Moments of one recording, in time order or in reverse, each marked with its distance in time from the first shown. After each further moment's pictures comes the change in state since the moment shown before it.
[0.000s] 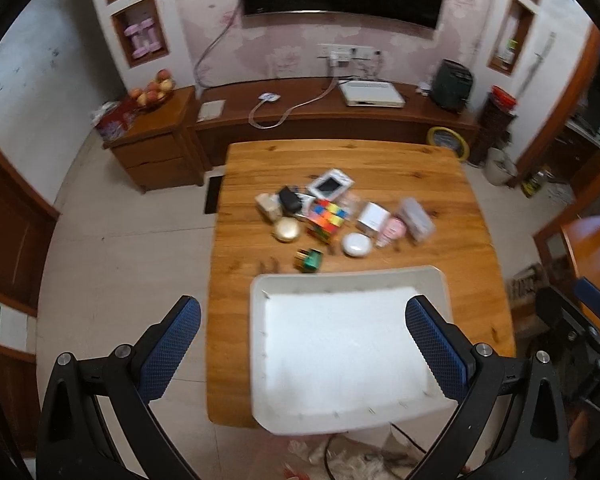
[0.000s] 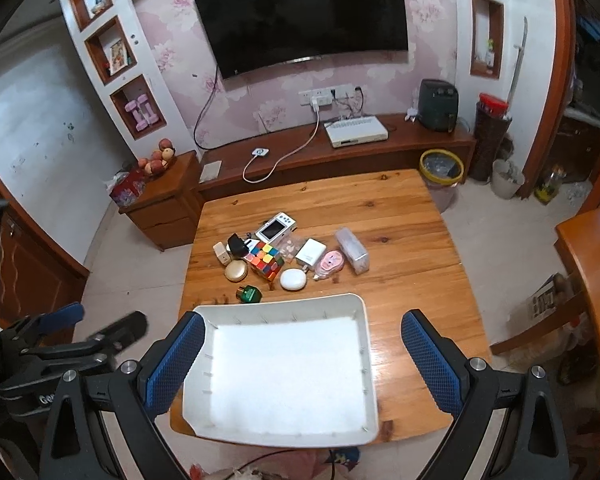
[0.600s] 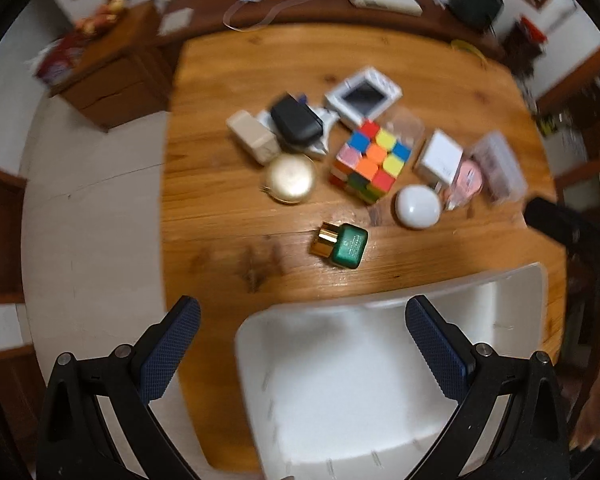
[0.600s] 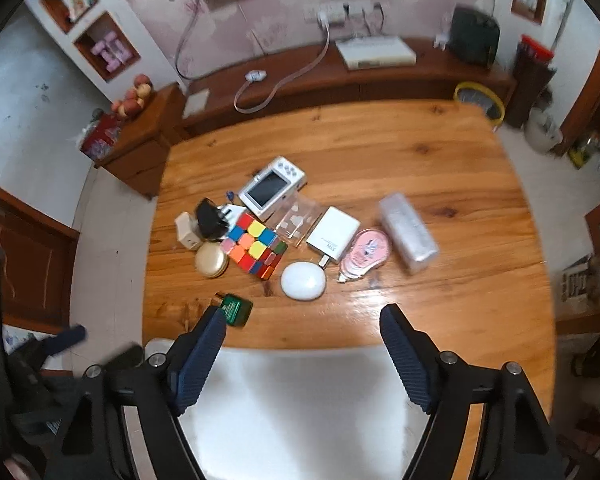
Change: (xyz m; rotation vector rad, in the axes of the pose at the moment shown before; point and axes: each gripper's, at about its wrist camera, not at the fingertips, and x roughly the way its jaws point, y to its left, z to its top) left arm 0.233 0.007 0.020 0.087 0.368 -0.047; right arm 0.252 0.016 0.049 0.019 0.320 0.031
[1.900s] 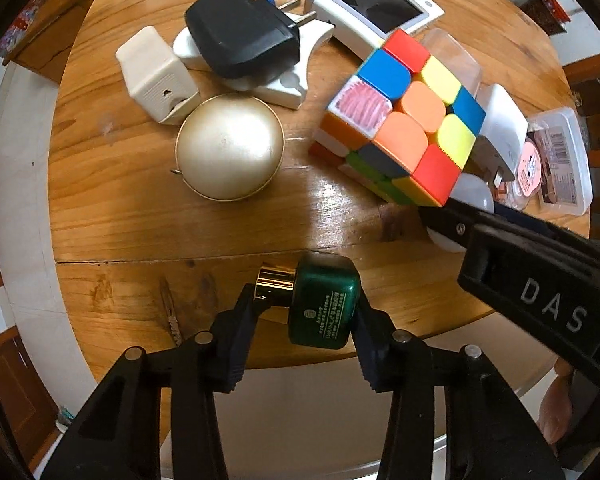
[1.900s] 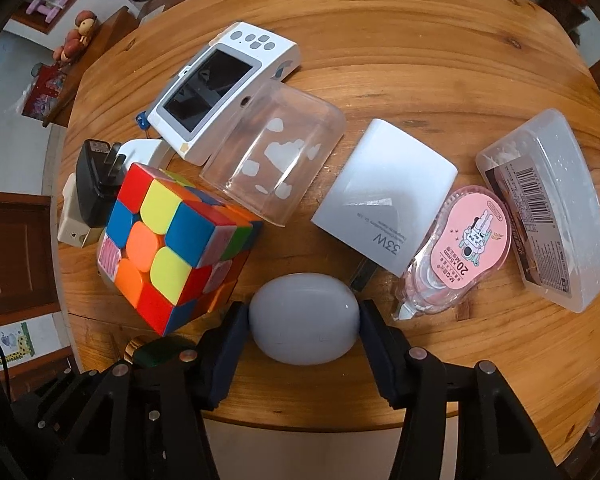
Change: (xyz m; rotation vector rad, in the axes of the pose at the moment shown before) left arm 0.078 0.010 0.006 -0.049 0.189 -0.080; right arm 0.144 0.001 0.003 0.044 0.296 -0.061
